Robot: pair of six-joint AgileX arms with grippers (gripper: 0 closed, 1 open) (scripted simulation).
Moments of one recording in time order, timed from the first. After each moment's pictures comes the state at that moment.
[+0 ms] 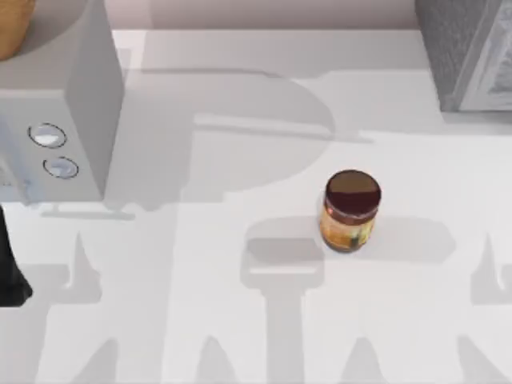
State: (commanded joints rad) left arm 0.00 0.00 0.00 0.00 0.00 0.00; right arm 0.00 0.00 0.00 0.00 0.00 0.00
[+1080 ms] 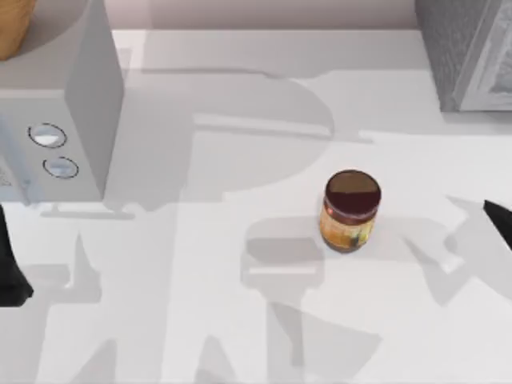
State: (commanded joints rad) left arm 0.00 0.00 0.00 0.00 0.00 0.00; right arm -0.03 0.64 0.33 0.11 -0.73 -0.18
